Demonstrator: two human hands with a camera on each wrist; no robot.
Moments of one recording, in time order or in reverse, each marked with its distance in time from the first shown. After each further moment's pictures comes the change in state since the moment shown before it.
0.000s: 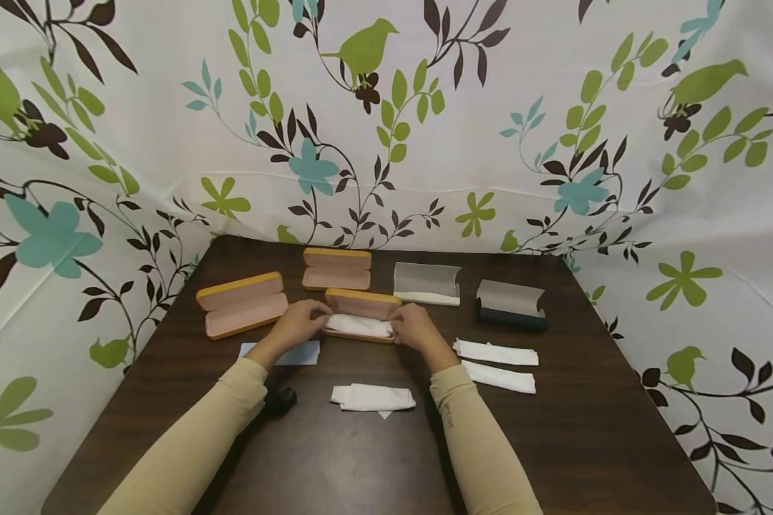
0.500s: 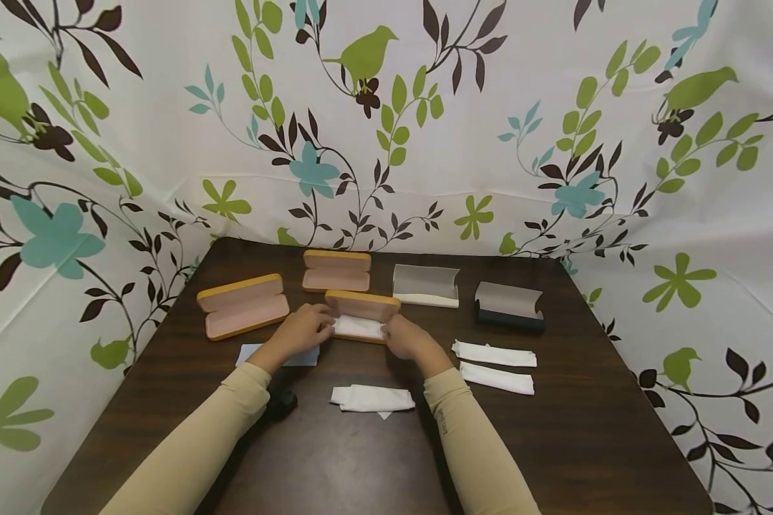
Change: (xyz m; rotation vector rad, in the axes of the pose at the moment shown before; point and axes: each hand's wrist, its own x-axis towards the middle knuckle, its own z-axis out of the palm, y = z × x) left_hand -0.004 0.005 0.007 0.389 -0.074 0.137; right_hand -0.011 -0.014 0.003 -0.414 -0.203 -0.358
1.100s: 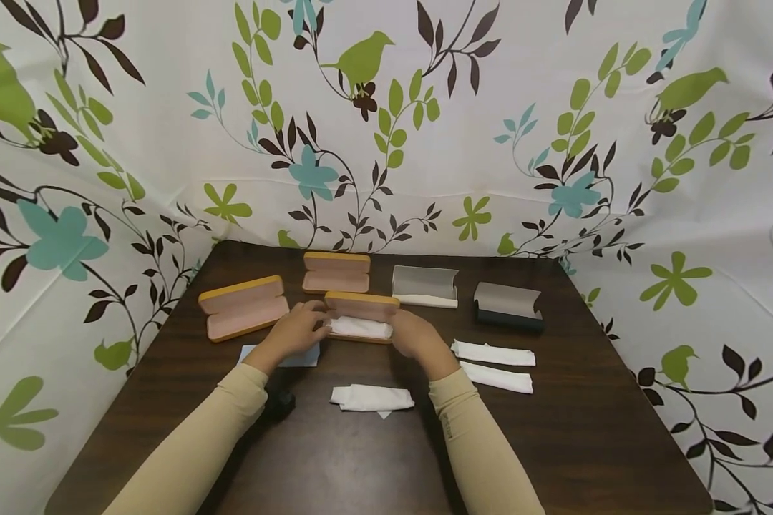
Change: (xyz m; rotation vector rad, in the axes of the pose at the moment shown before) left_hand -0.009 0.000 -0.010 0.008 0.012 -0.044; right_hand -0.012 -0.011 -0.013 -0.088 0.052 0.192
